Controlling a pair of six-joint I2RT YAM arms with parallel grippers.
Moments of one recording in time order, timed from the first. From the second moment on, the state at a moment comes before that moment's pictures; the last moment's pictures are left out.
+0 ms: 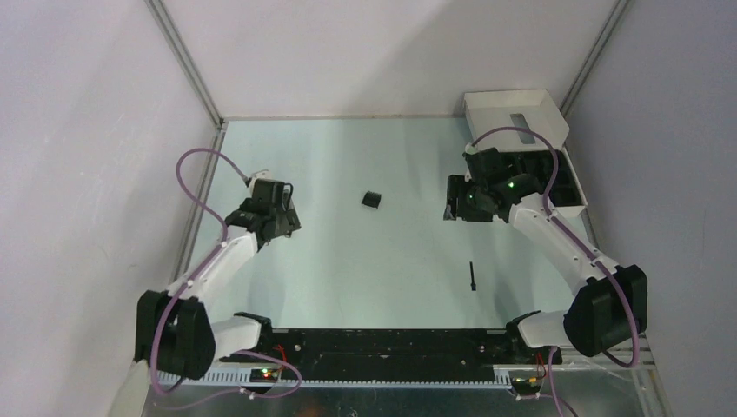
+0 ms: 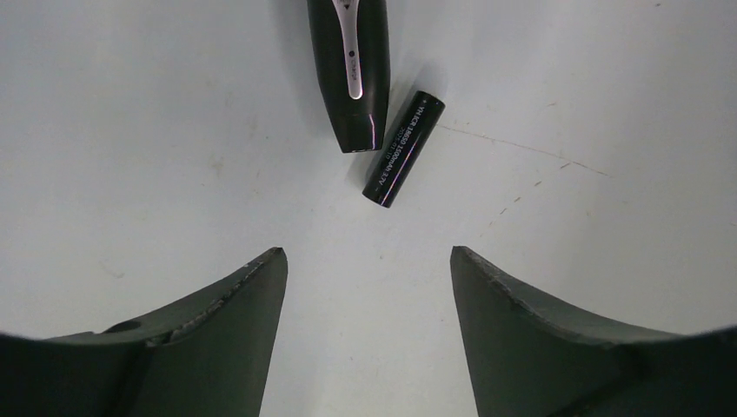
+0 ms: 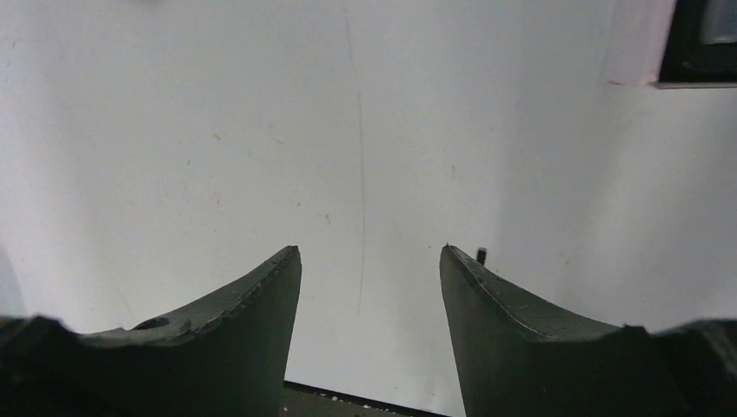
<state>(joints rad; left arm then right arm) -0.23 1.17 0.77 -0.51 -0.34 -0.47 0.38 1.36 1.16 -0.78 0.00 0.39</state>
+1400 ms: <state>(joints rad) -0.14 1.65 0.96 -0.51 -0.03 -0.31 0.41 1.29 1.05 -0.63 -0.09 0.44</state>
